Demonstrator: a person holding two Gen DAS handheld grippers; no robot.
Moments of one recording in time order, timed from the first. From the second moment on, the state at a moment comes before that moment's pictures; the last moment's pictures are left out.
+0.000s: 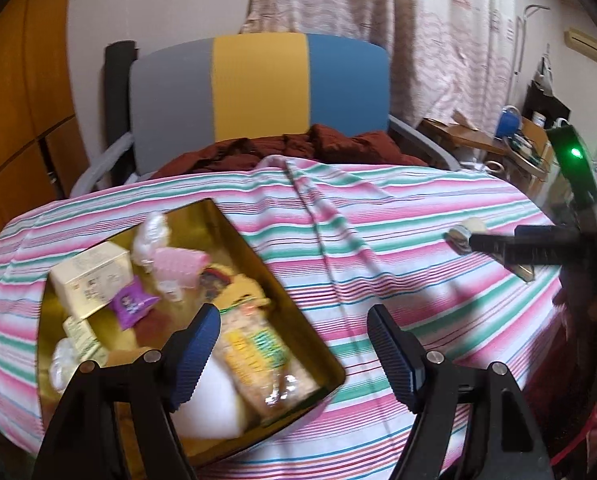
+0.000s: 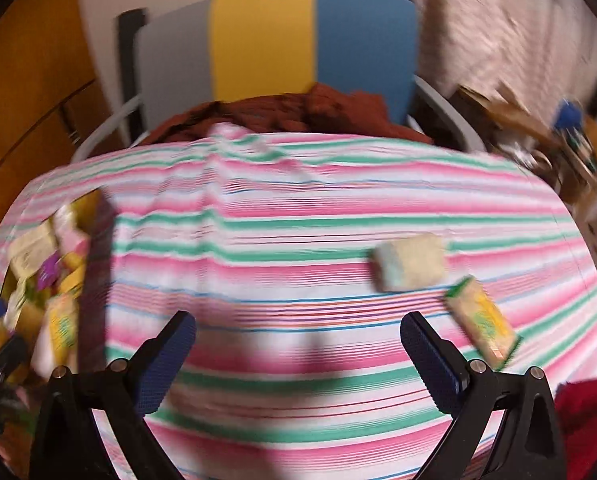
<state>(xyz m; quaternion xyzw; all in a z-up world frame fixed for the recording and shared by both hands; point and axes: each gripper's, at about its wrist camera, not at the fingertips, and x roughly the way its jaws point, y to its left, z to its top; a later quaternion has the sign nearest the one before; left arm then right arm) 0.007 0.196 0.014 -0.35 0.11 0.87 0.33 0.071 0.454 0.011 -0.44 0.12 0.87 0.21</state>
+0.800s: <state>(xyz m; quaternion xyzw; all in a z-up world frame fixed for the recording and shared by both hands) 0.029 0.300 -0.040 -0.43 0.15 0.80 0.40 0.109 0.654 -0.084 -0.51 0.35 0.72 0.30</state>
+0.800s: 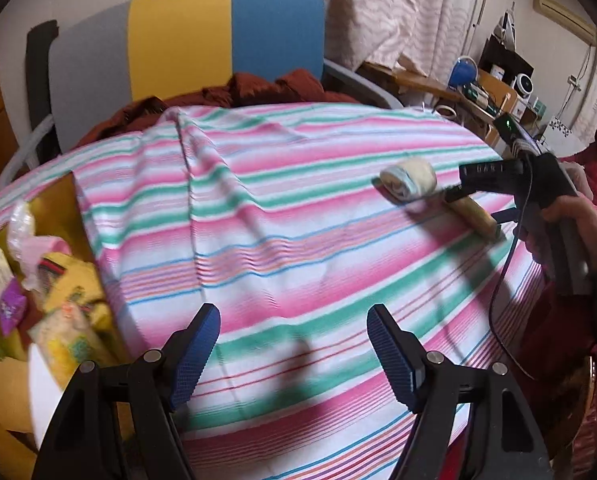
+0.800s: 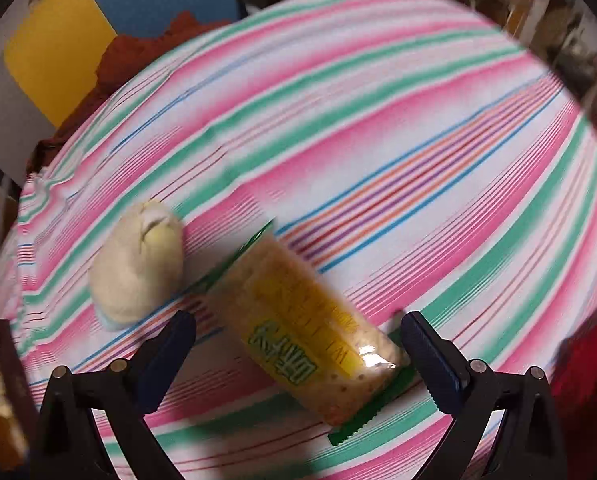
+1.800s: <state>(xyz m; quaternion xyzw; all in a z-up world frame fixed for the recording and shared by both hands) 0.009 0.431 -0.045 -0.46 0.13 0.75 0.46 0.136 0.674 -0.063 -0.48 0.37 0.72 0.33</state>
